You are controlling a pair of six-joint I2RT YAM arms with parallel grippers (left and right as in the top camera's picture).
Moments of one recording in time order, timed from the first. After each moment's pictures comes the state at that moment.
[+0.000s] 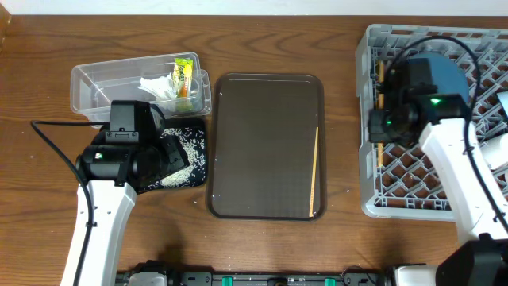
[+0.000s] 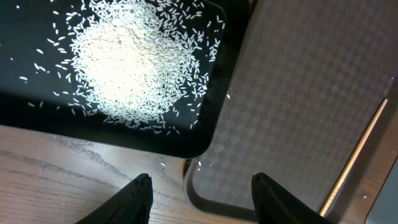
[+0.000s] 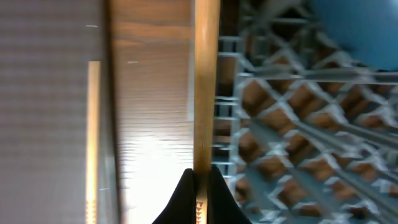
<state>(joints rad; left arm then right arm) -0.02 1.19 1.05 -1.07 0.16 -0.46 0.08 1.54 1.27 -1.00 0.03 0.11</state>
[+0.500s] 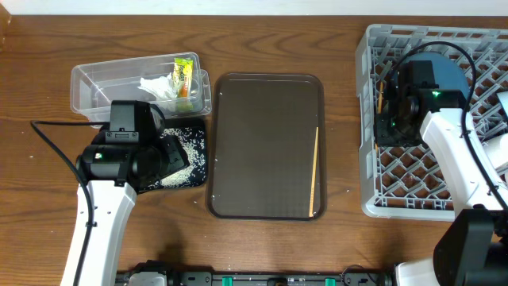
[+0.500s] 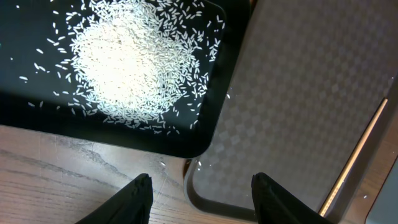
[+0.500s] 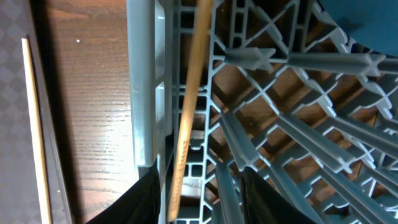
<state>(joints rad) -0.02 1.19 1.05 -1.07 0.16 -0.46 0.02 1.64 1.27 -1.01 0.04 0.04</state>
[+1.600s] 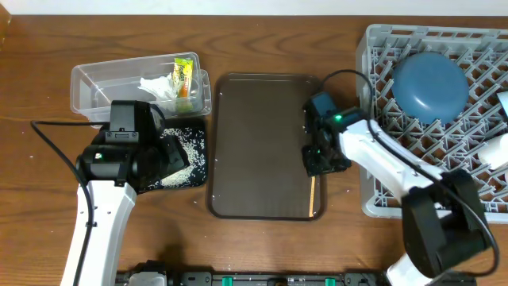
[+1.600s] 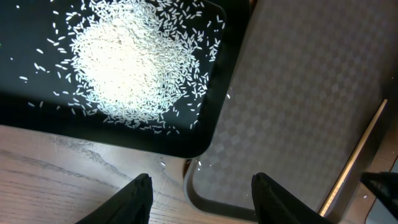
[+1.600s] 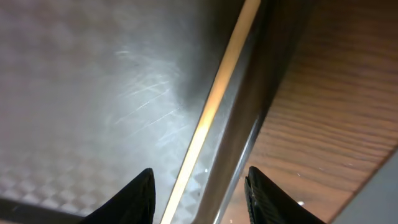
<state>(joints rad) -0.02 1.19 1.05 -1.07 0.16 -0.46 0.47 1.80 1.16 -0.92 -0.08 0.30</state>
